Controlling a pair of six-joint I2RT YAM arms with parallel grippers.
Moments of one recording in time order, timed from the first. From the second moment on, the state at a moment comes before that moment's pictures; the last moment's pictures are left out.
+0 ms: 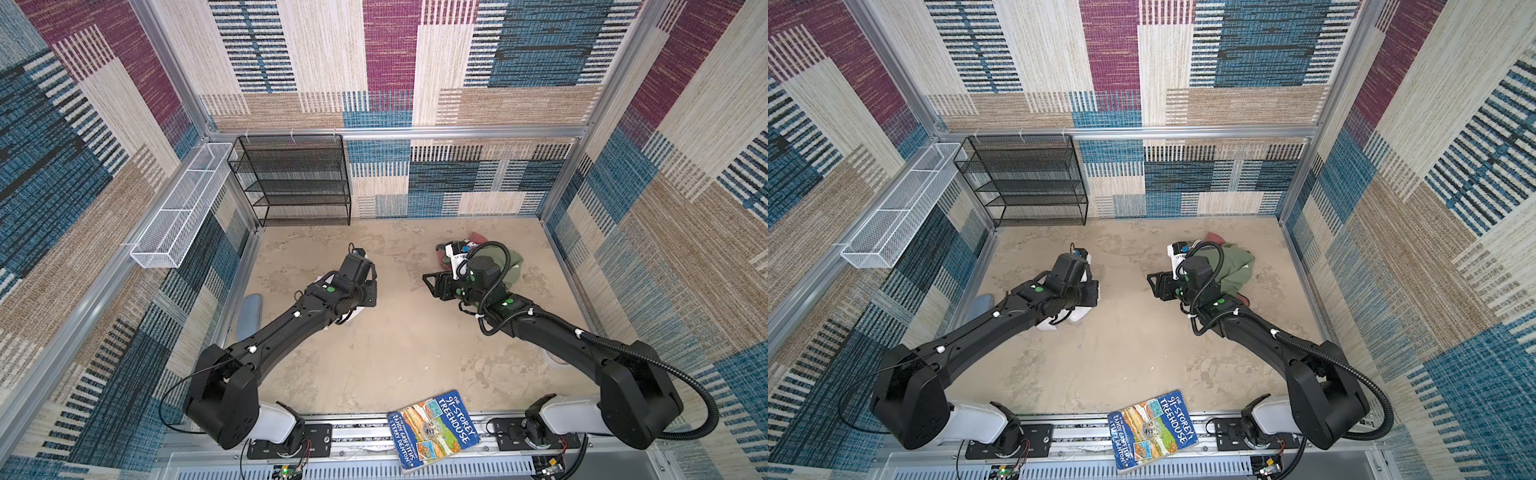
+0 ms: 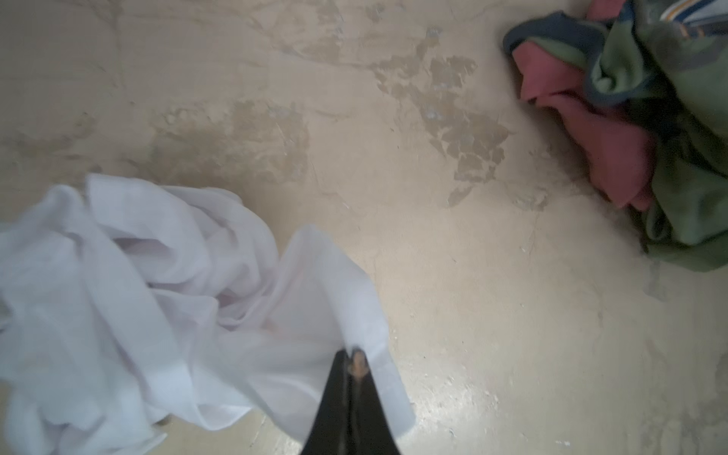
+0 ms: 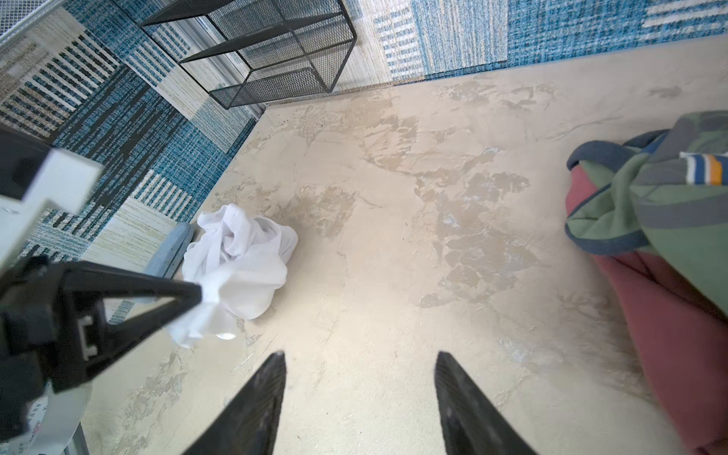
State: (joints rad) left arm -0.54 1.42 1.08 -0.51 -0.16 -0.40; right arm 0.51 1.36 0.82 0.09 -0.18 0.42
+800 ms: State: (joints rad) left arm -0.12 1.57 0.99 -0.40 -0.15 -0.43; right arm 0.51 1.36 0.83 0.09 -0.20 0.43
